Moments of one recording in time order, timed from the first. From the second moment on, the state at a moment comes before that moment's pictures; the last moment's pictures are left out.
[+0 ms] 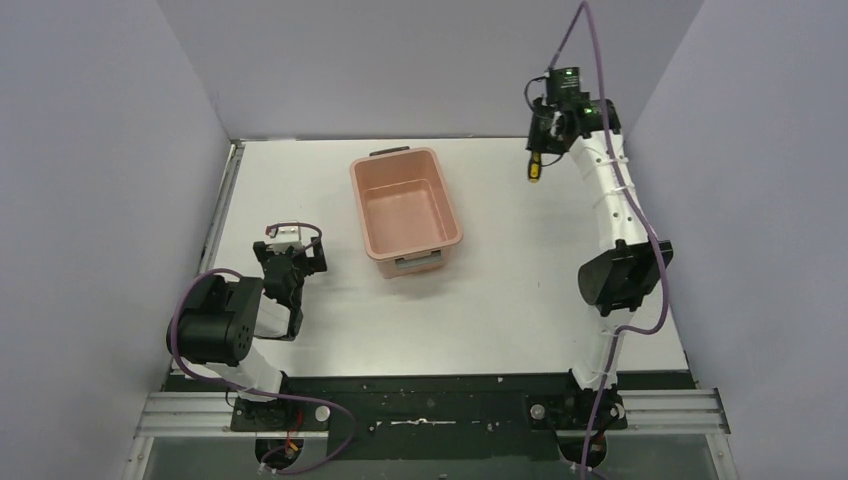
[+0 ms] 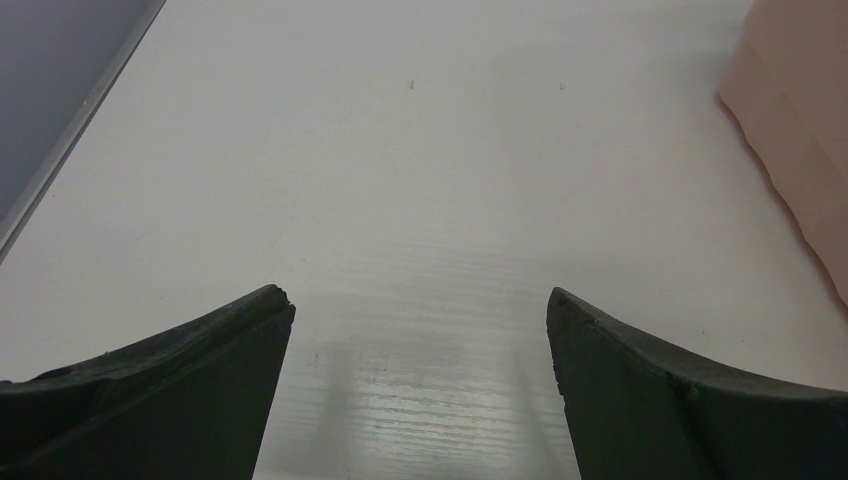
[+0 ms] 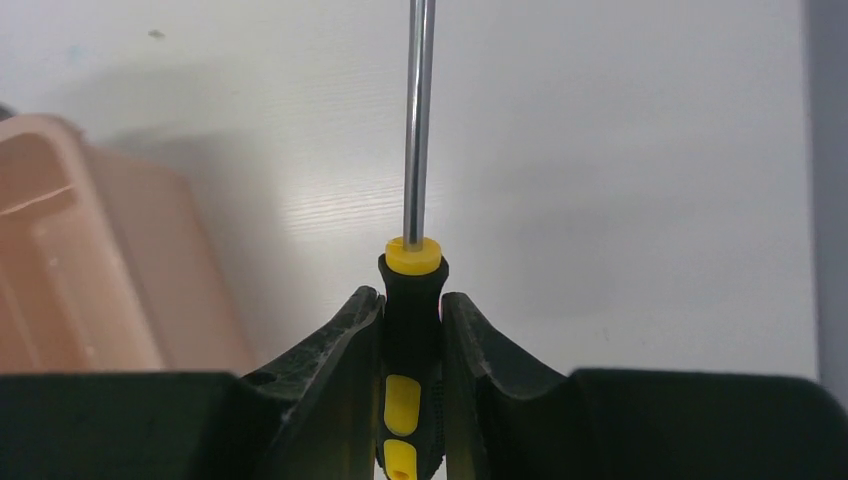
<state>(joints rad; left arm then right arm) -0.10 1.62 0.25 1.19 -0.22 -0.03 0.14 1.99 2.27 -1.10 0.14 0.22</state>
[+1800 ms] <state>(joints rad) -0.10 1.62 0.25 1.19 -0.22 -0.03 0.71 1.71 1.88 -0.60 0.38 0.24</state>
